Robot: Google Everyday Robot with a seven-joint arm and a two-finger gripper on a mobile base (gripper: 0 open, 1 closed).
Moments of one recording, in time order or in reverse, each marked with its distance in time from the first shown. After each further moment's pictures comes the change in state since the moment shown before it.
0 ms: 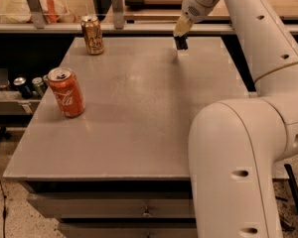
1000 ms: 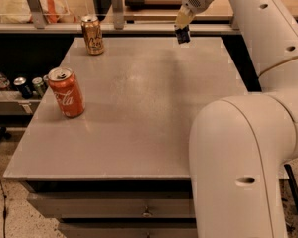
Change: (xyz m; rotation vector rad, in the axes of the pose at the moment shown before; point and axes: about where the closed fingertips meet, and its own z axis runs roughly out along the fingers) arm -0.012 -0.001 -0.029 0.048 0.023 -0.034
